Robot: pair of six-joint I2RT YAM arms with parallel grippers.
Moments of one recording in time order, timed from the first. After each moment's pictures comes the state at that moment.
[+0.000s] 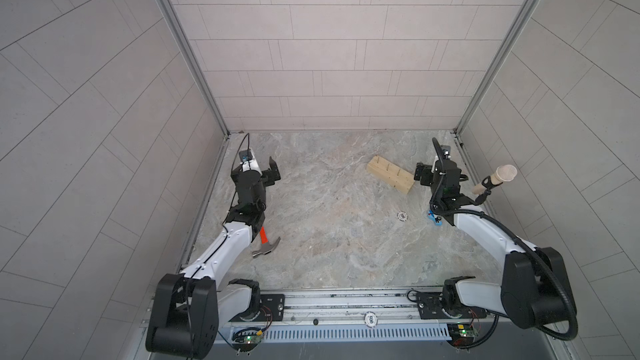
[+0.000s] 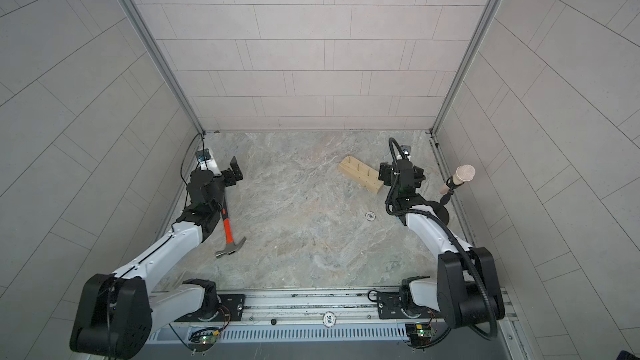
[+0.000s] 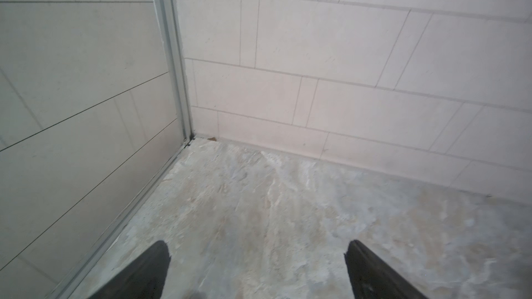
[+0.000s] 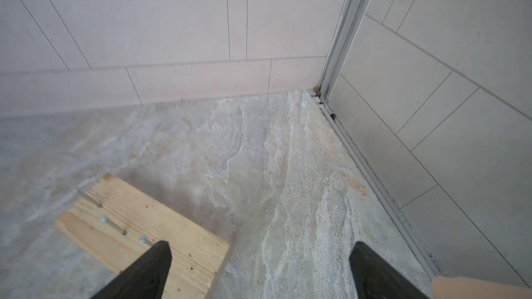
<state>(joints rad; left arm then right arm) -0.14 1.13 0.63 0.34 -0.31 -0.18 0.09 1.24 0.77 0.08 0.36 0.15</state>
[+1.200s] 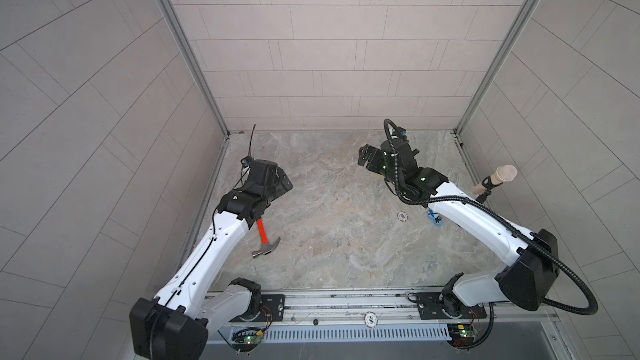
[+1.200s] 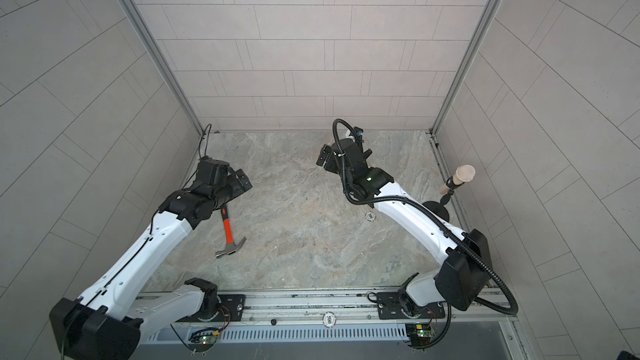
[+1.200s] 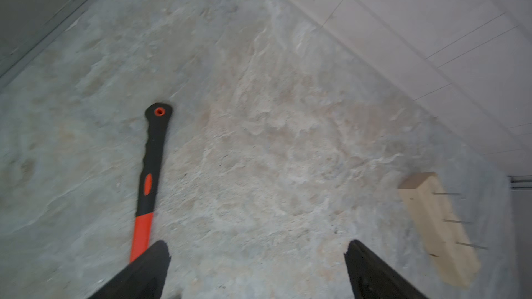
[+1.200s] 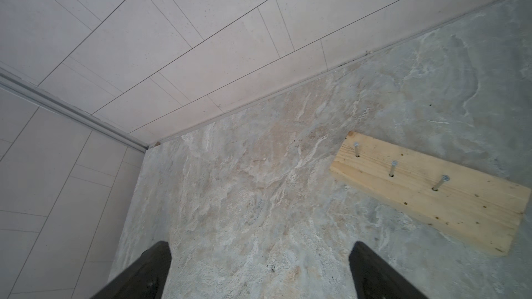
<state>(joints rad) -0.26 1.07 0.95 -0.75 -0.25 -0.75 0.60 1.41 1.28 -0.38 0.35 0.76</state>
